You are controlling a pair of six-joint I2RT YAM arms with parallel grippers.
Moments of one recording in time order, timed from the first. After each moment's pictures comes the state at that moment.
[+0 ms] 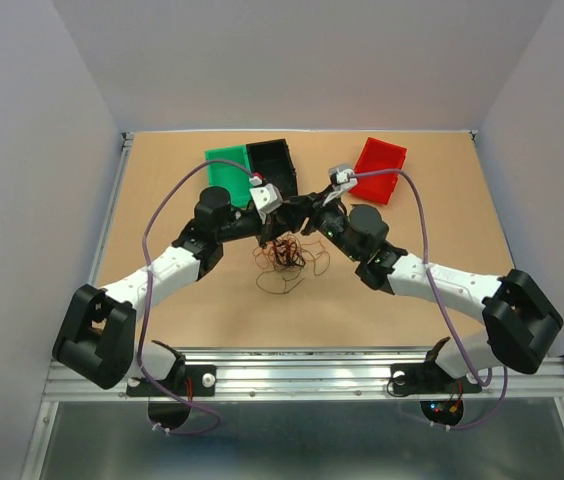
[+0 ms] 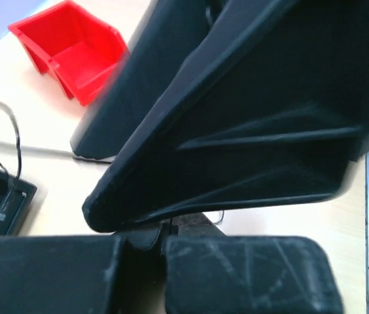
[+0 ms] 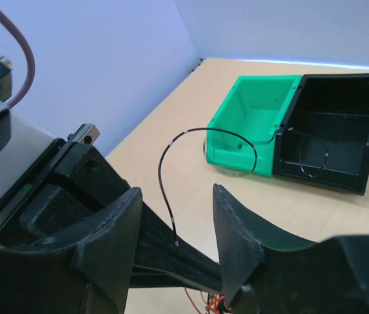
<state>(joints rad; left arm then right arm) -0.50 1.34 0.77 0.39 0.74 0.11 0.81 1.41 0.83 0.69 0.05 0.40</state>
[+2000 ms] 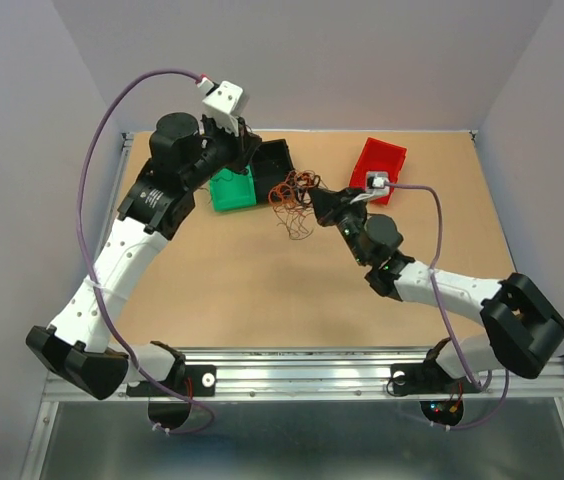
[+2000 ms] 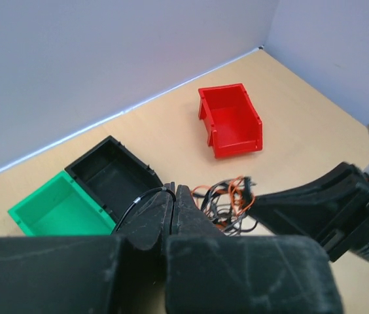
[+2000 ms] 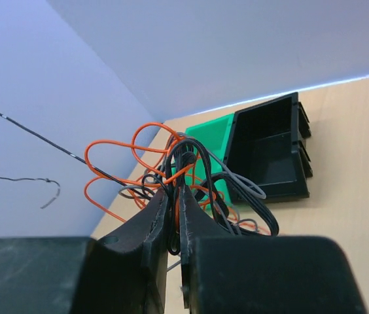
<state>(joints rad) -0.48 1.27 1.53 -0.33 0.17 -0.04 0.75 1.41 0.70 0.87 0.34 0.52</state>
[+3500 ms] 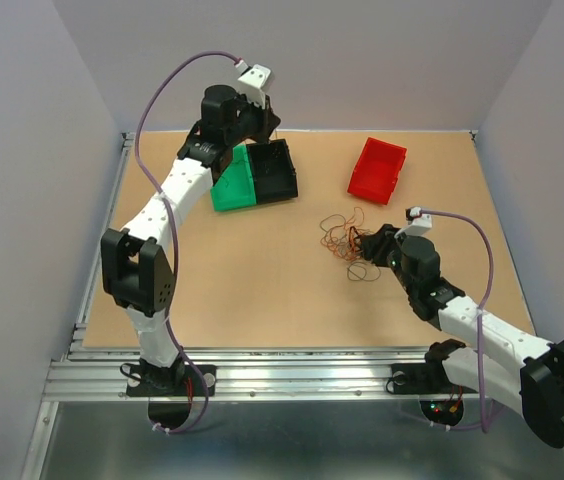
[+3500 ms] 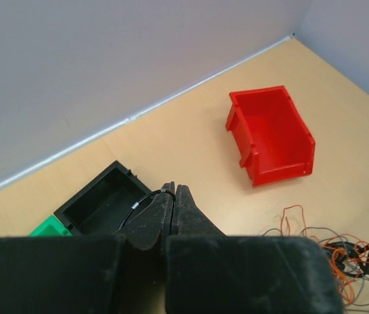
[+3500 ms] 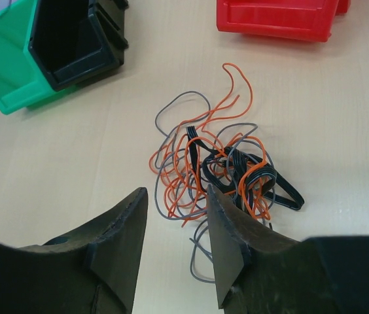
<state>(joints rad) -0.39 1.78 1.71 -0.09 0.29 -0.04 0.48 0.98 0.36 0.35 0.23 0.52</state>
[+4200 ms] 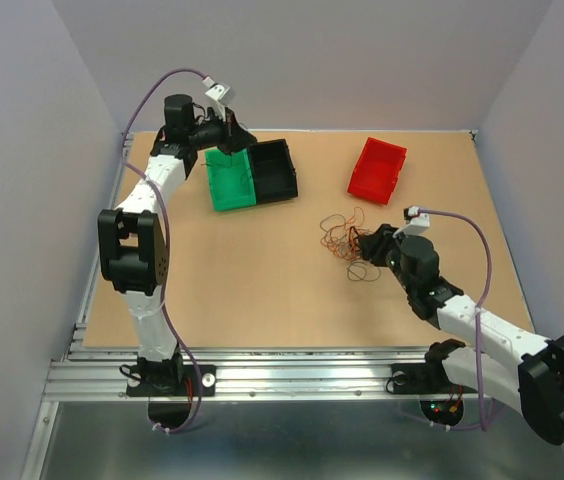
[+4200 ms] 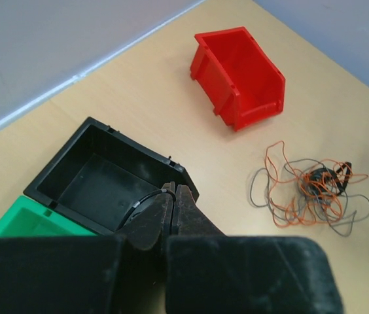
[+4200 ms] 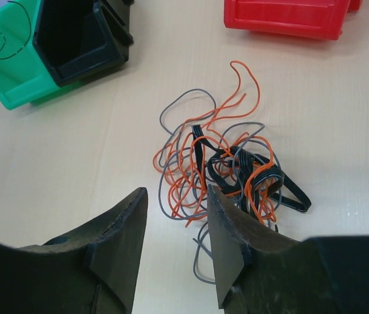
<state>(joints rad) -0.13 1.94 1.67 -0.02 0.86 -0.05 0.48 1.00 0.36 0.38 0.21 0.51</state>
